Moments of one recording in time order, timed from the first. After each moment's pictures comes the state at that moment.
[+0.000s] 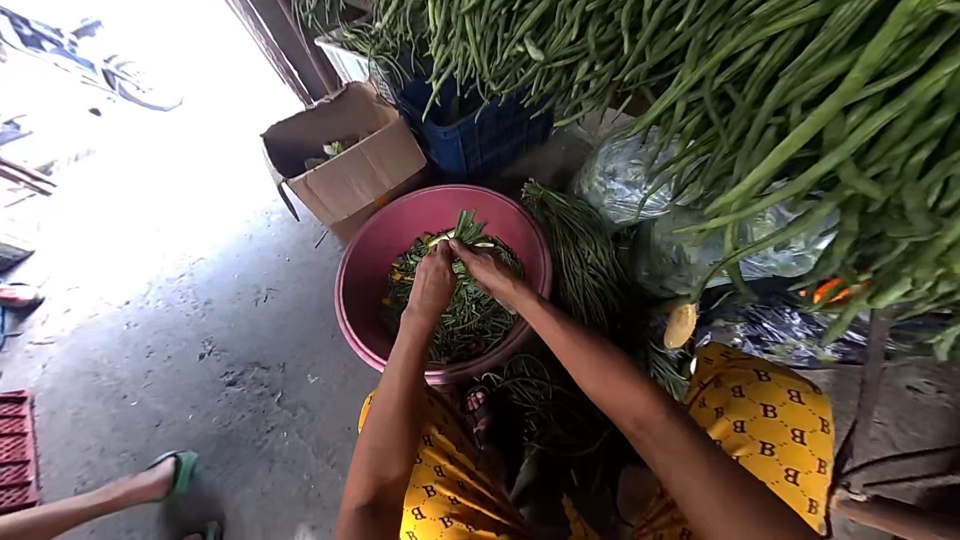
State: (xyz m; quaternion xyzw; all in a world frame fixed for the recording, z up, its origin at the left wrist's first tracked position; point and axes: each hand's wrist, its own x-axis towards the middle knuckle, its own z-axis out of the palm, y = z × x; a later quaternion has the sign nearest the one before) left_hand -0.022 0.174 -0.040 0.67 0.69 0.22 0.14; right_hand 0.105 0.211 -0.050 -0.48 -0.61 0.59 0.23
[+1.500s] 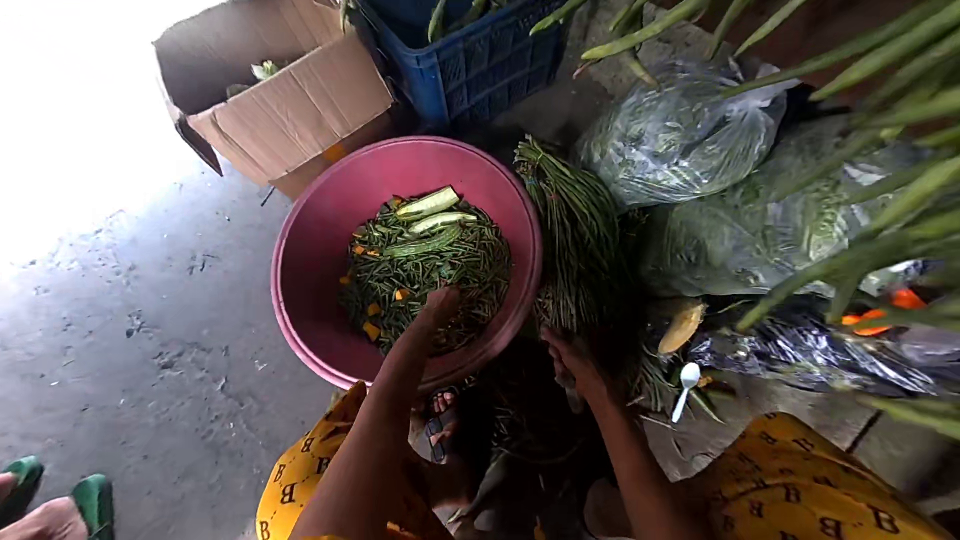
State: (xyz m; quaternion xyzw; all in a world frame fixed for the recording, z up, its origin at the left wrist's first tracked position) left_hand -0.009 0.265 -0.304 0.67 0.62 -0.22 0.34; right_hand 0.272 0.173 -0.217 -0.67 -0.31 0.65 0.19
